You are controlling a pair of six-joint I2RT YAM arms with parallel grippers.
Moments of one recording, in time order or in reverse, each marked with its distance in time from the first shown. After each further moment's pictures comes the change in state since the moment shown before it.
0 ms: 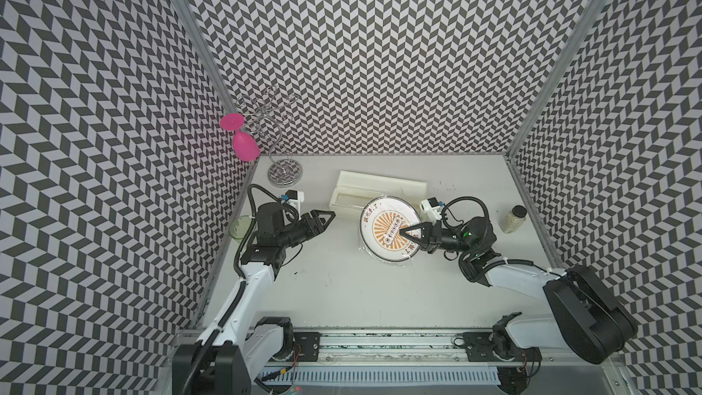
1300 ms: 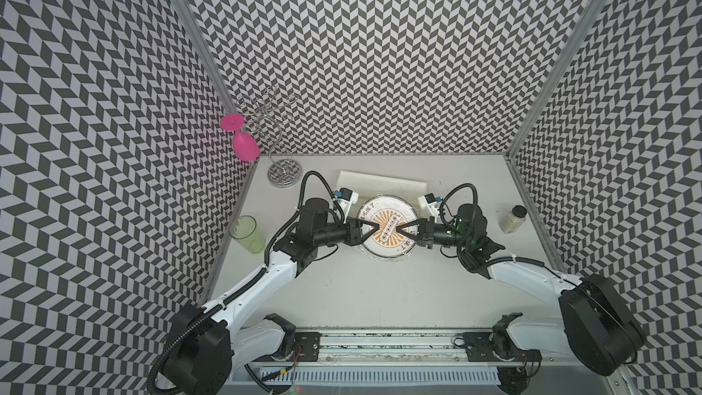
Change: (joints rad) left arm -0.424 0.195 0.052 0.188 -0.013 0.090; right arm 0.022 -0.053 0.124 -0.382 0.061 -0.240
